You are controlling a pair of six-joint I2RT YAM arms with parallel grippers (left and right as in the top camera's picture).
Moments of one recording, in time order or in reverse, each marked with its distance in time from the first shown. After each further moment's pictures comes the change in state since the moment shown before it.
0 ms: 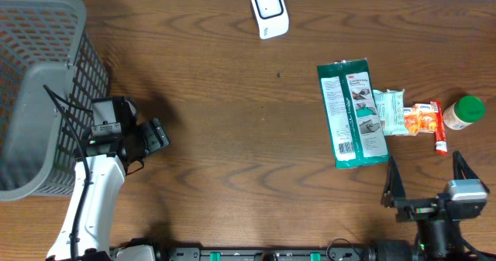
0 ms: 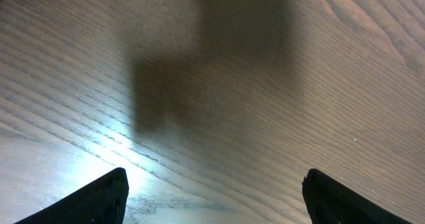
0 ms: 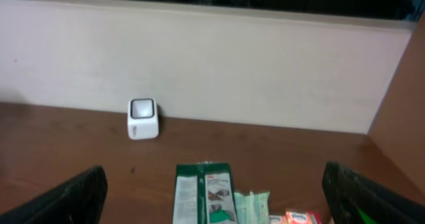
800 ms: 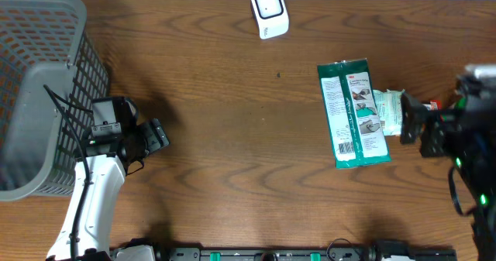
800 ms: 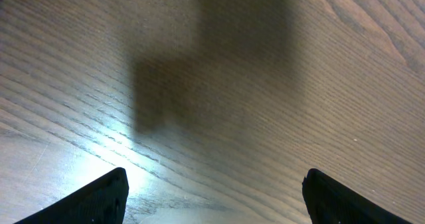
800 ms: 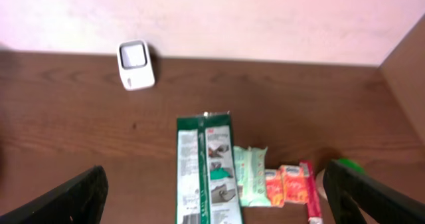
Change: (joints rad) left arm 0.000 0.000 0.000 0.000 0.000 0.000; right arm -0.027 0.777 0.745 -0.428 0.002 0.002
